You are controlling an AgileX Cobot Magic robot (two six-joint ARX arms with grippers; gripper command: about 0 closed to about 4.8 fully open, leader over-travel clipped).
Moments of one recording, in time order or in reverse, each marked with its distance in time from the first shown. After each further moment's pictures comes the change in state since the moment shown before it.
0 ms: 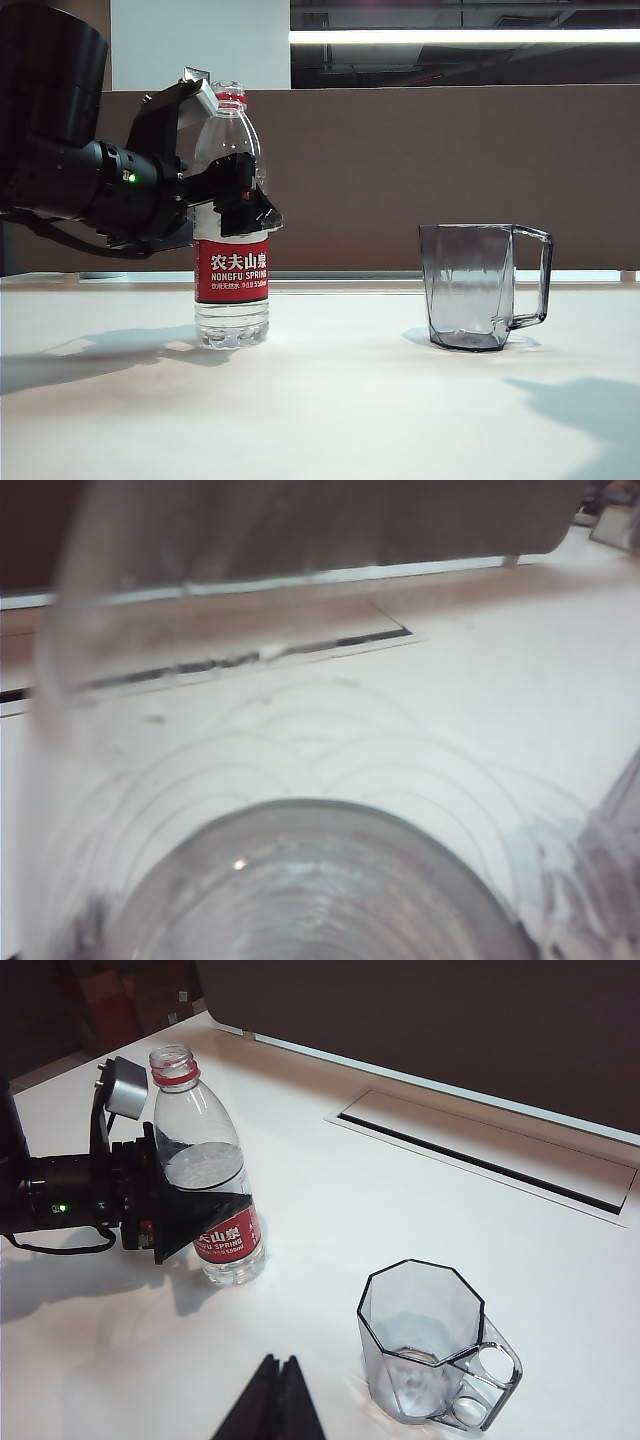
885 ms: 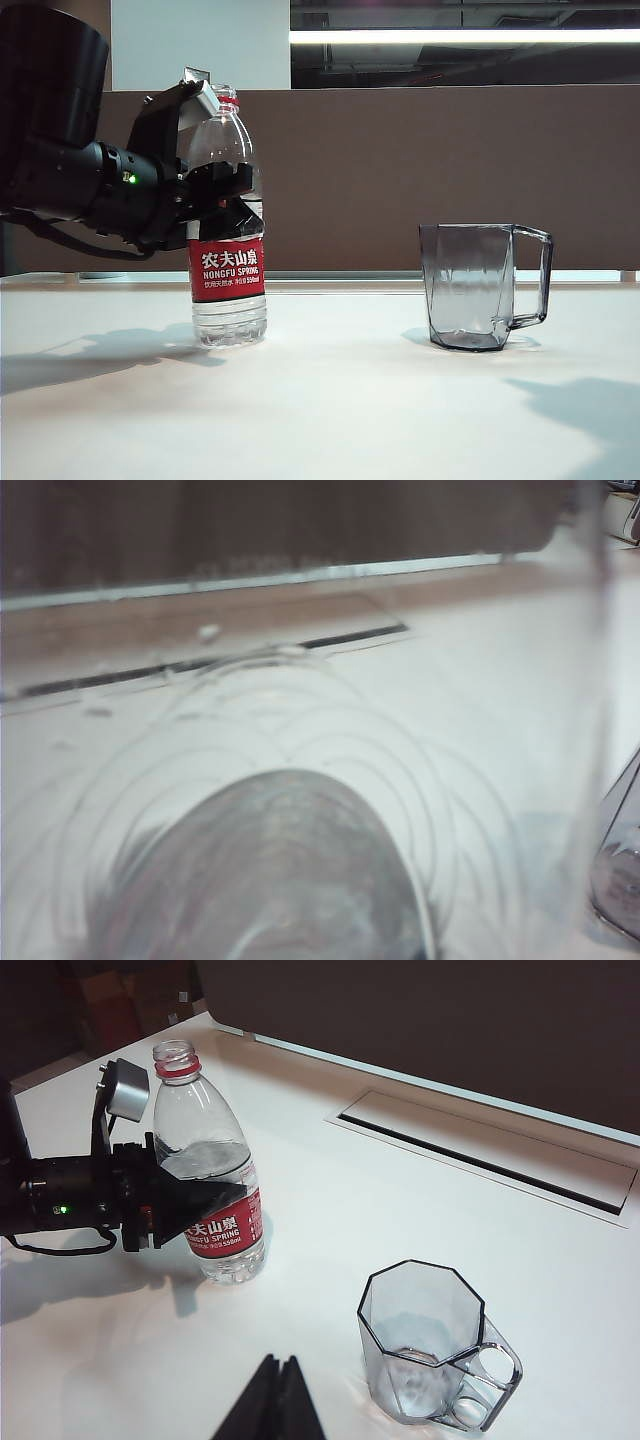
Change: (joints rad) left arm 0.000 0.002 0.000 -0.001 0.002 0.001; right arm 0.000 -0.001 0.000 0.000 0.000 0.000
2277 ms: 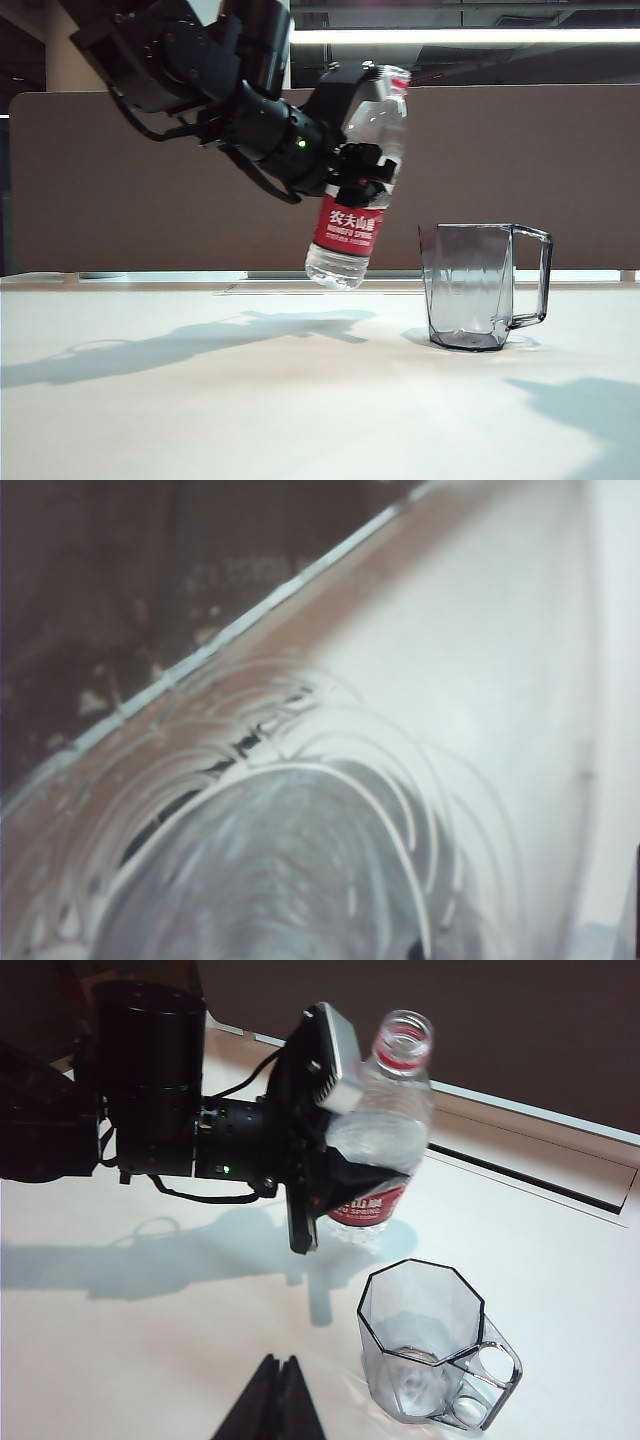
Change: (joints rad) left arm -0.143 0.233 0.650 -0.502 -0.001 0.439; right arm 0.000 0.000 0.000 -0.001 0.000 0.000
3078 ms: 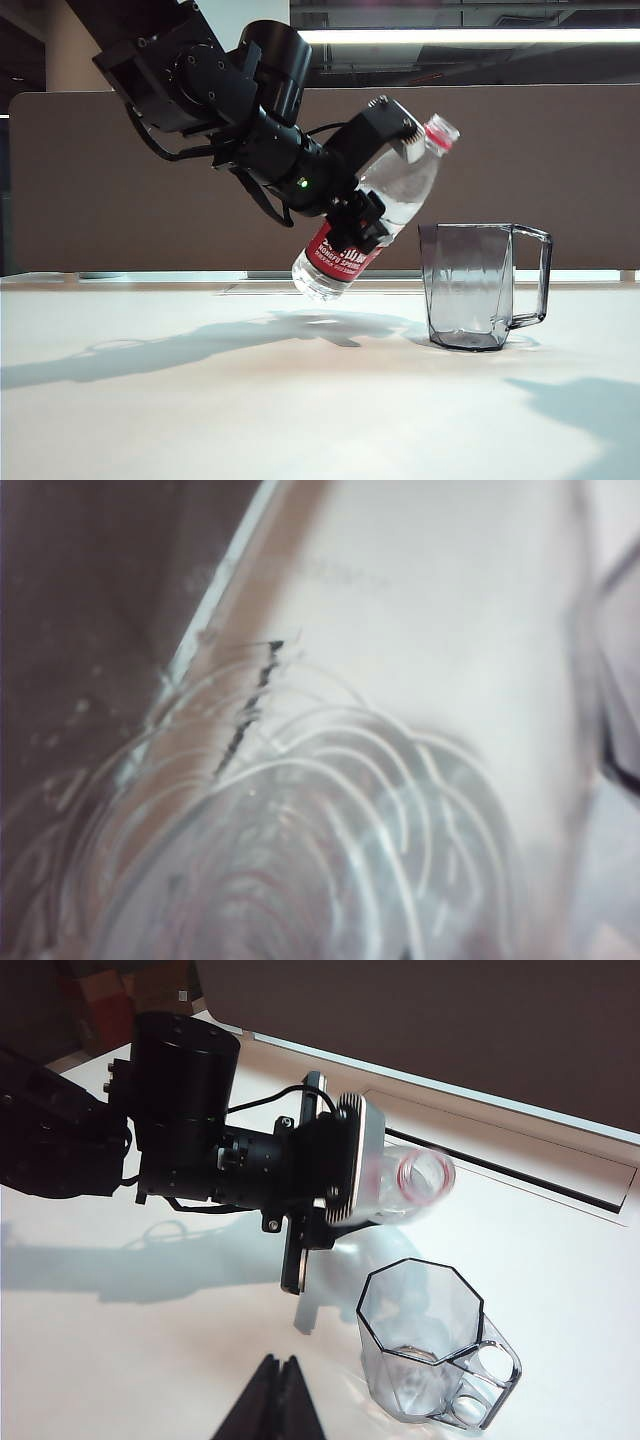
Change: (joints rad) left arm -0.013 0.056 0.023 -0.061 -0.002 0.495; right arm 0.000 0.000 0.000 -0.001 0.000 0.000
